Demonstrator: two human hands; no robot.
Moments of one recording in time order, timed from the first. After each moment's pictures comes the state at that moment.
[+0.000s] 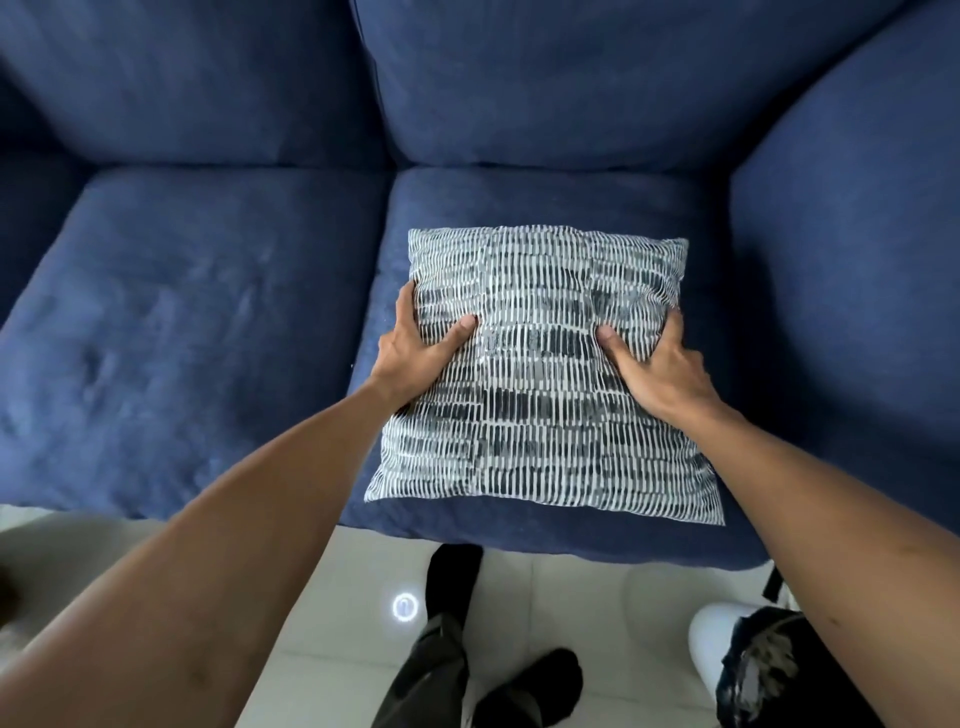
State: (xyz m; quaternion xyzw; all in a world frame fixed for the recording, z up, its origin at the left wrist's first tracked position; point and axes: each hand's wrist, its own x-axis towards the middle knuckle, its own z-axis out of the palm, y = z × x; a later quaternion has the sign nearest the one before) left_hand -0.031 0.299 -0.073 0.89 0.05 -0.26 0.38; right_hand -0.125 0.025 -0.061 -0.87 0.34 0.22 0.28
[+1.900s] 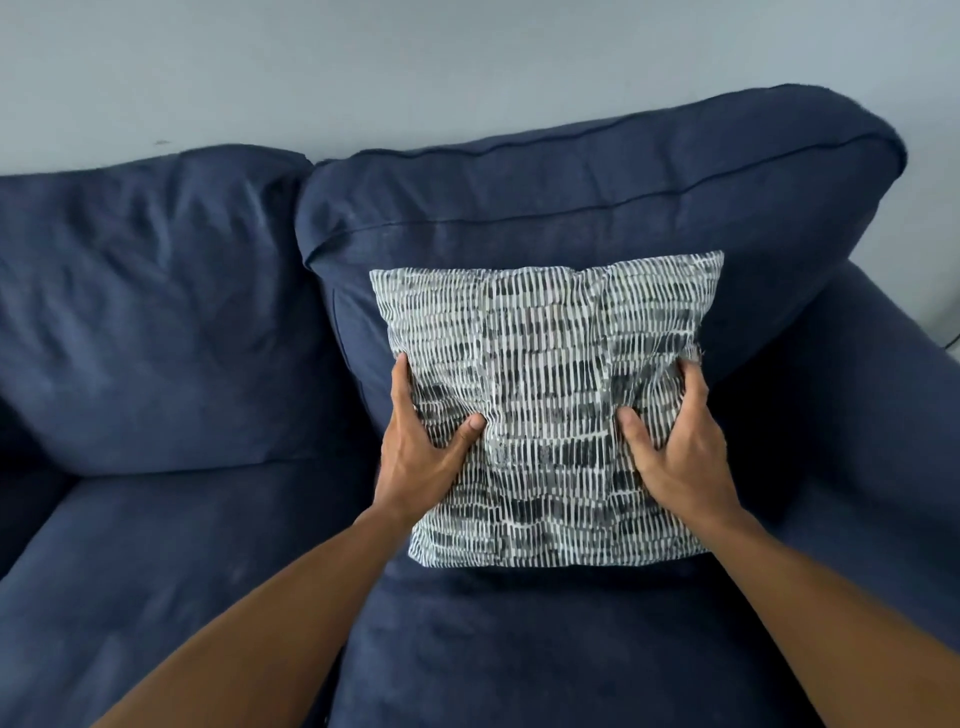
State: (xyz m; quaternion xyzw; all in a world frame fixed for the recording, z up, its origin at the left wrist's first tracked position) left_hand 0.174 0.207 0.001 0.86 -0.15 0.02 0.48; right_hand 0.070 -0.054 -0.011 -0.89 0.19 -0.22 0.35
